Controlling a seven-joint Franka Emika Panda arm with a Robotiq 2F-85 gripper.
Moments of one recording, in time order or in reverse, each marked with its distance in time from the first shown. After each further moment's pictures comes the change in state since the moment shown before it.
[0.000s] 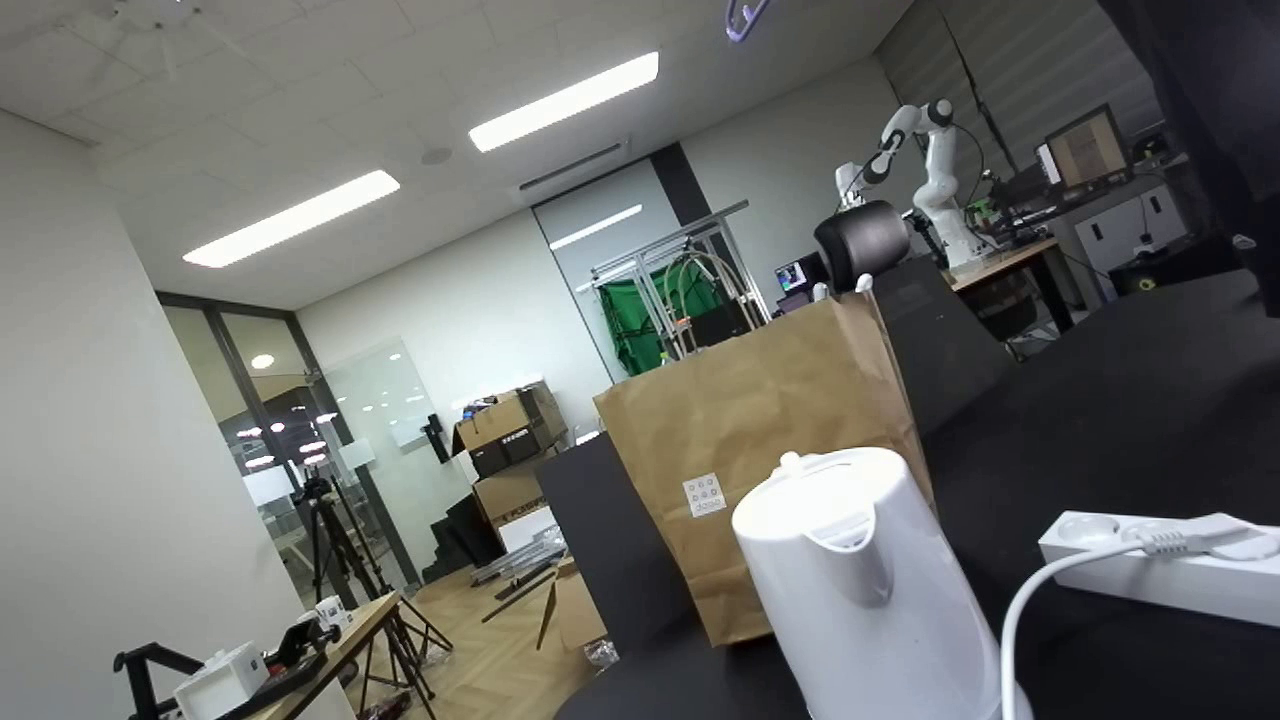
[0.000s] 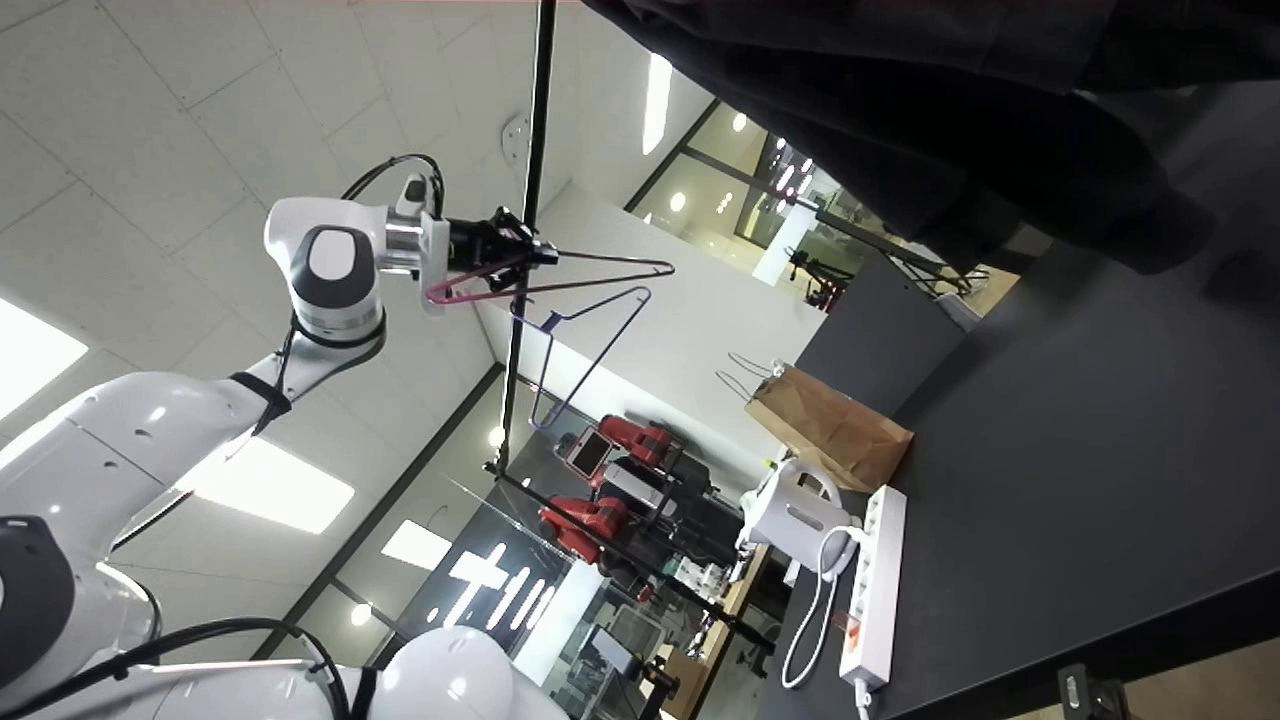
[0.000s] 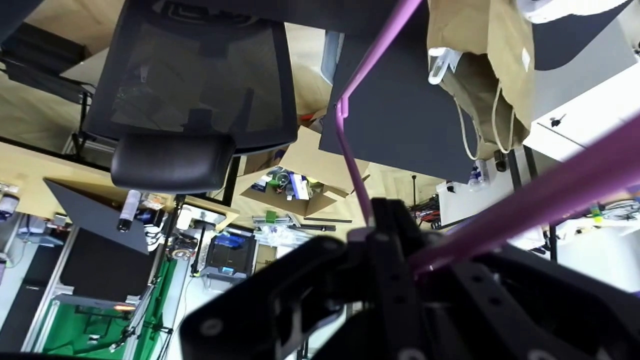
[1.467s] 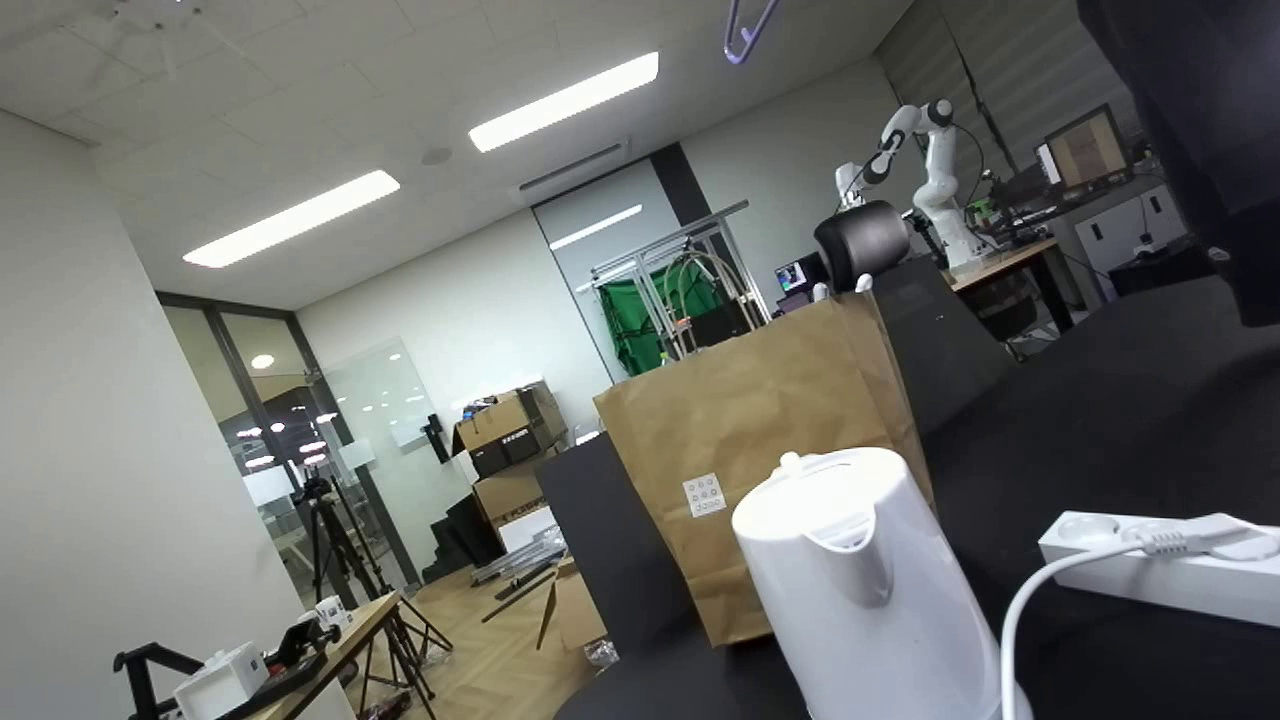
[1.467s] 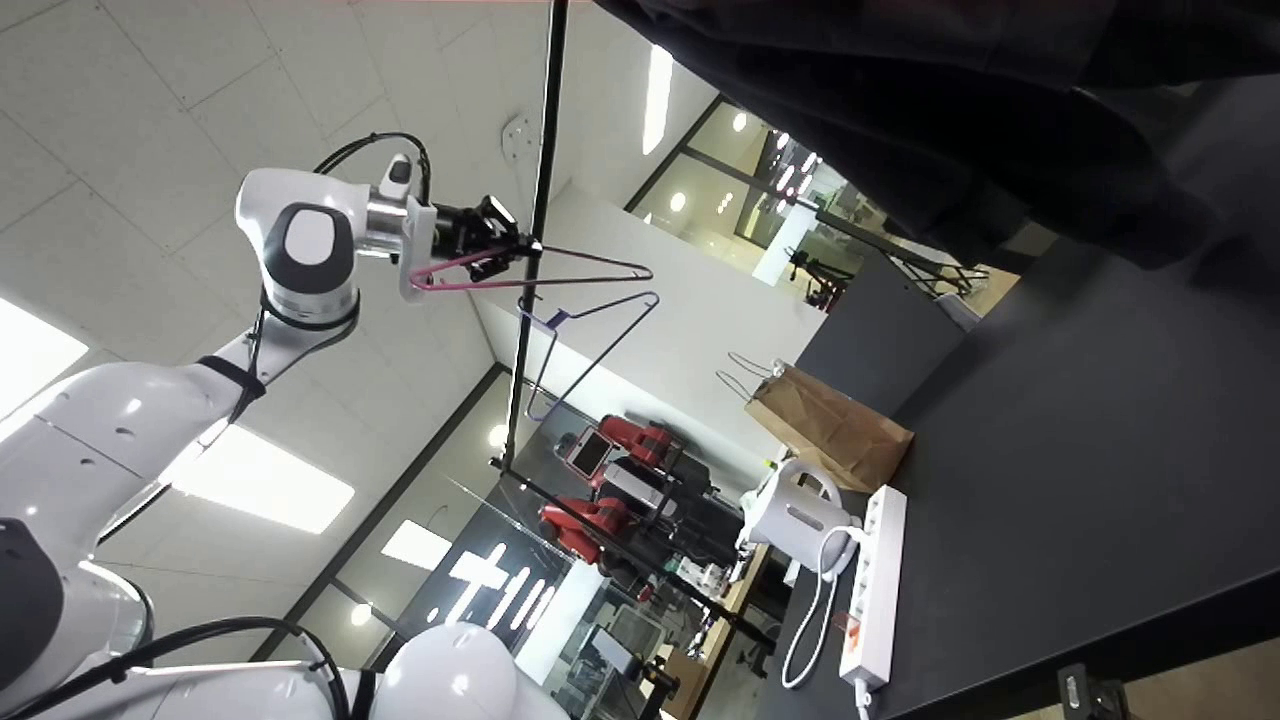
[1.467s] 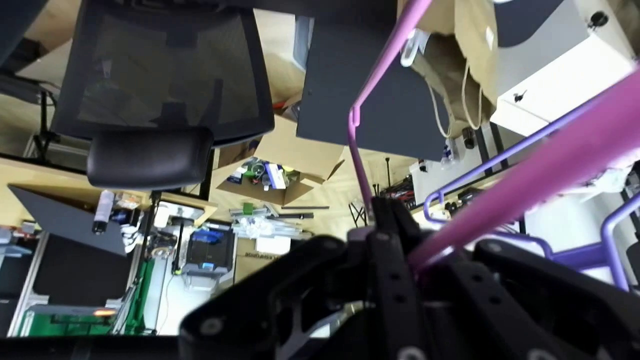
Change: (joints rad) arm 0.032 -0.013 -0.069 0.051 0.089 -0.077 -0.051
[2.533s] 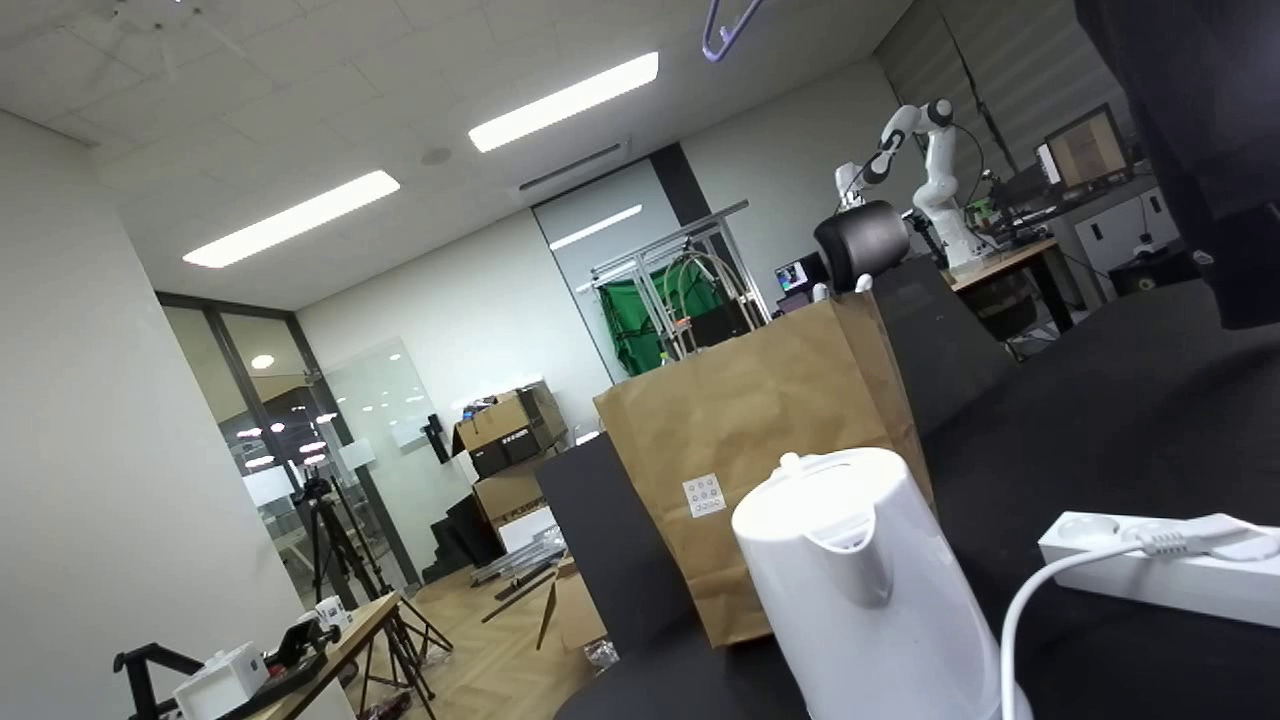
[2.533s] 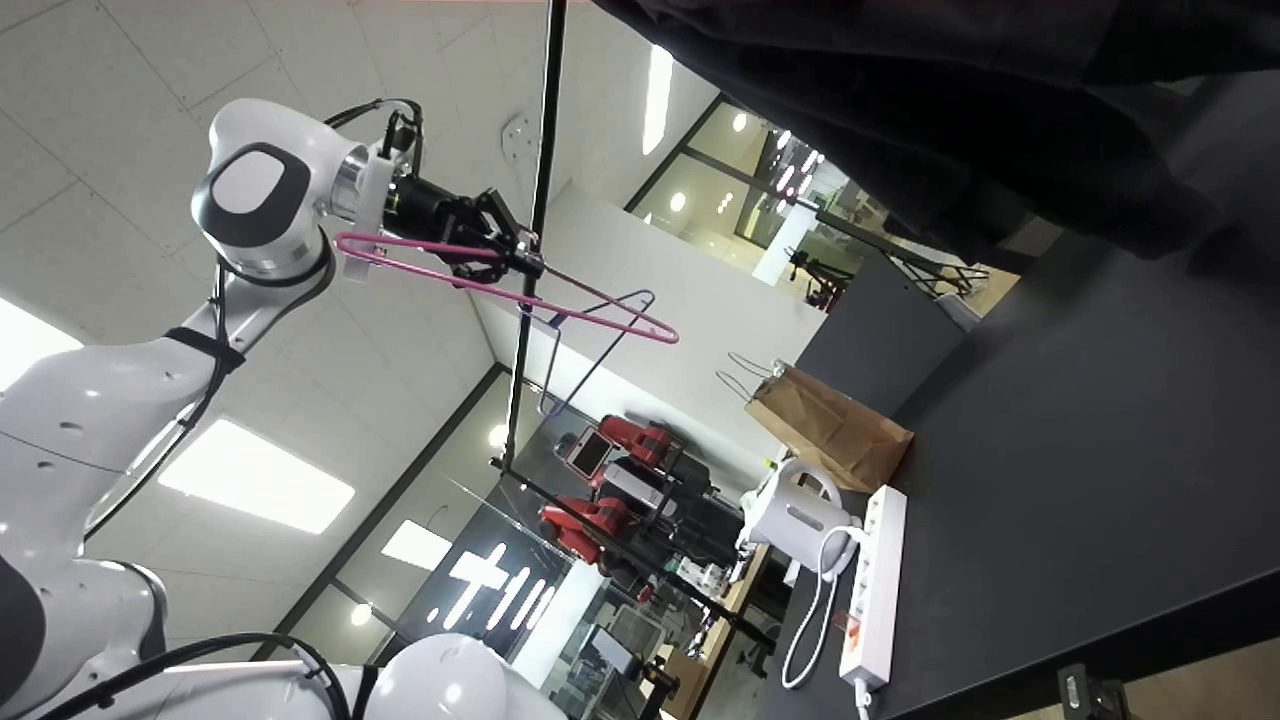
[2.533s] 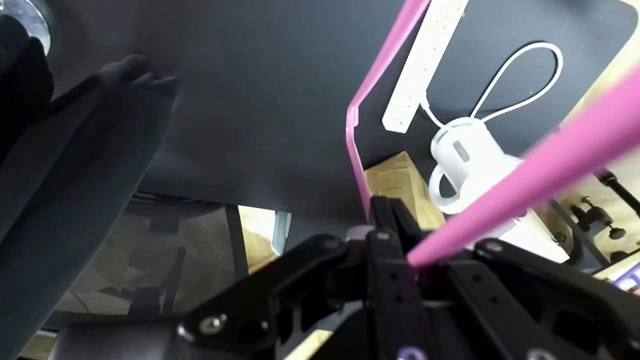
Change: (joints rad) arm -0.102 0.019 -0.112 0.077 -0.101 -0.518 -0.214
